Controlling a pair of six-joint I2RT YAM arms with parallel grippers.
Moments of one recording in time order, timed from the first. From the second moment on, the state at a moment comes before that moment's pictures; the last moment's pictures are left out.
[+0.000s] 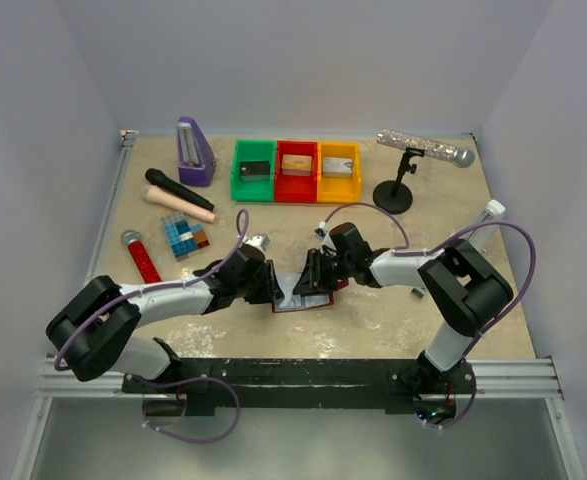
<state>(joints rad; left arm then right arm) -0.77 1.39 0.55 0.00 0.04 -0.81 0.65 1.70 0.72 0.13 -0.54 0.80</state>
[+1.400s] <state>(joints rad) -0.77 1.41 0.57 0.01 0.01 -0.81 0.65 1.68 0.71 0.12 -0.53 0.80</state>
